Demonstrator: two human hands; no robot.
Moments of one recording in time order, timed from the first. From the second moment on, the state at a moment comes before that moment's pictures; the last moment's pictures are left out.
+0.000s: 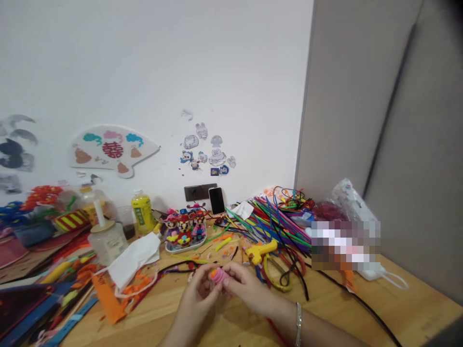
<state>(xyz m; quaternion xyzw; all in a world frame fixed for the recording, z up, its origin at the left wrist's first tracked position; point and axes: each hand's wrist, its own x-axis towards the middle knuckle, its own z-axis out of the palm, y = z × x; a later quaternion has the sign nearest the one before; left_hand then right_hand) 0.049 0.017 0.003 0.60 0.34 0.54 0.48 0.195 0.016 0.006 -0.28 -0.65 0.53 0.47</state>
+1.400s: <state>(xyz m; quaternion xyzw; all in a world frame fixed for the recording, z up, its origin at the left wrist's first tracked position) 0.052 0.012 -0.011 0.60 0.35 0.55 0.46 0.197 0.019 0.009 -0.33 -0.64 0.51 0.47</state>
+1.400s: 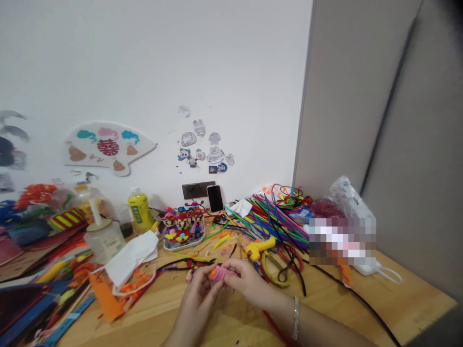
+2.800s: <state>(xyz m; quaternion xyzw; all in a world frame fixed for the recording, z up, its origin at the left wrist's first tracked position) 0.054 0.009 -0.009 0.61 0.36 0.54 0.44 0.196 0.020 0.007 -0.27 -0.44 0.70 0.49</state>
